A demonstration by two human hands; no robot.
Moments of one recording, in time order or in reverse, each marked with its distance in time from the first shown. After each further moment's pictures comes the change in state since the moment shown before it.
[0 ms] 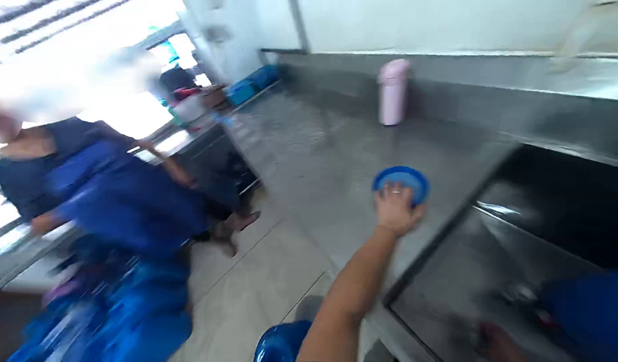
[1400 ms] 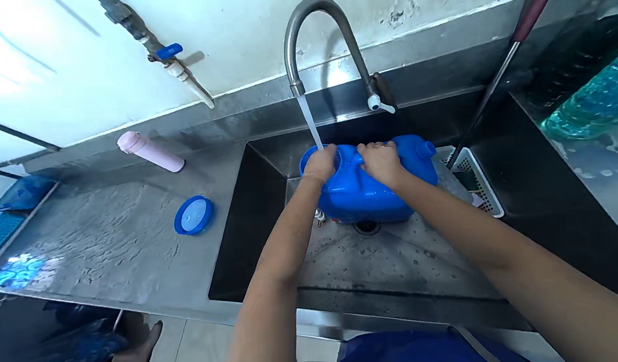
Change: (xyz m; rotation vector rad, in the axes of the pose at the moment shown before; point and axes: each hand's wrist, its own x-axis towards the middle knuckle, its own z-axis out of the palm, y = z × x) left_hand -0.054 0.398 0.089 0.197 -0.545 0.569; right_hand -0.204 -0.002 -0.317 -0.356 0.682 0.238
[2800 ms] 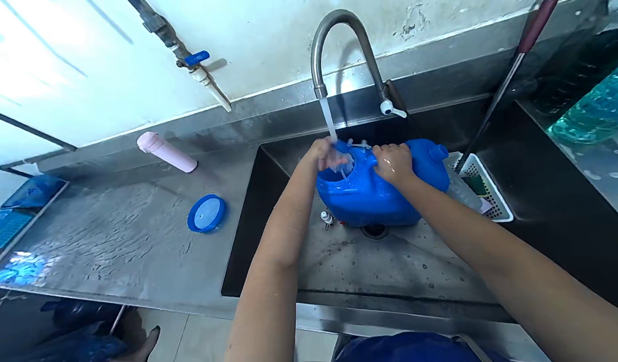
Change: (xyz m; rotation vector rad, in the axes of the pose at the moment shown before) left_hand -0.006 -0.010 -0.044 -1.227 -0.082 -0.335; right_hand -0.001 -0.002 0.015 -0.023 0.154 0.019
